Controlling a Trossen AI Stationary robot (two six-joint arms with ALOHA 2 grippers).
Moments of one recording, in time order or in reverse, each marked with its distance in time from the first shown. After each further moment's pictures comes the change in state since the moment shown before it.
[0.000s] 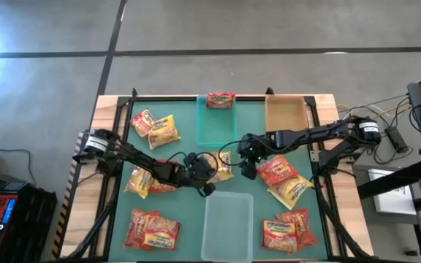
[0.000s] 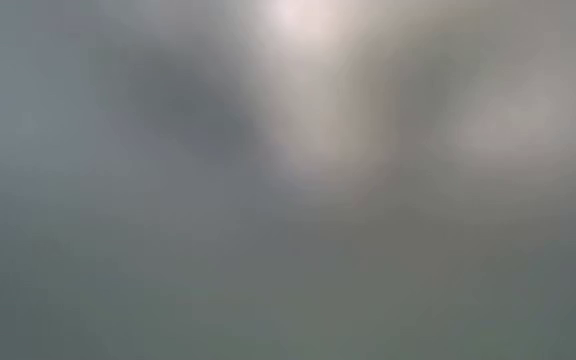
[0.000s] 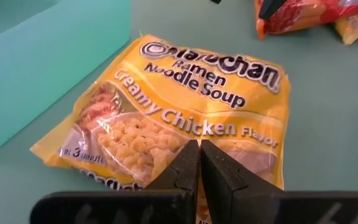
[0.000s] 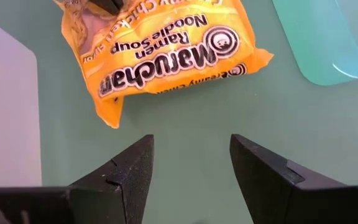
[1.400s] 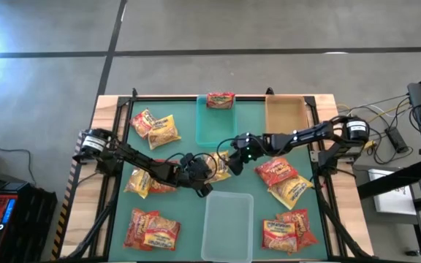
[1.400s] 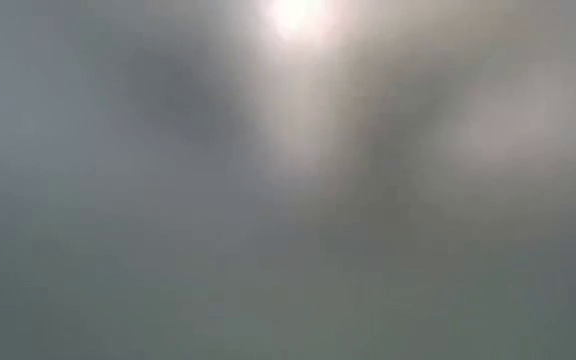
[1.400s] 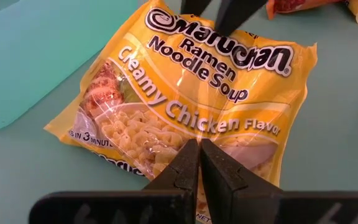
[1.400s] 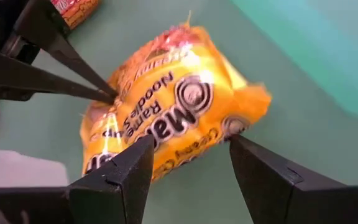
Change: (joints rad) left arm -0.013 0.002 -0.016 -0.092 0.020 -0.055; right arm -0.028 0.131 -0.076 0.441 -0.035 0.360
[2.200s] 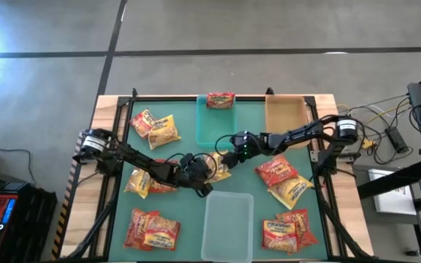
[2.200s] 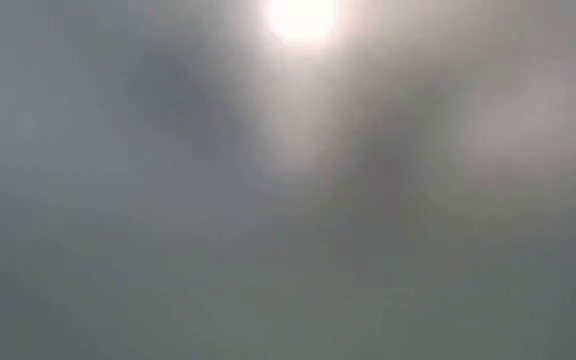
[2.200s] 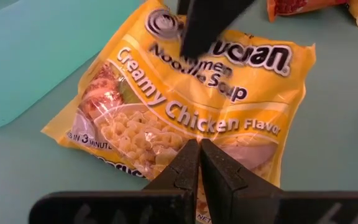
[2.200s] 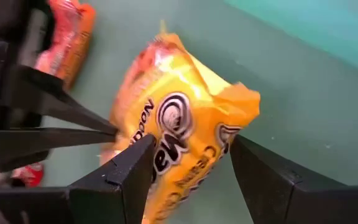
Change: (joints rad) left arm 0.000 0.001 -0.002 0.012 -0.009 -0.007; right arm -0.043 0.103 -0.009 0.160 -0.079 0.314
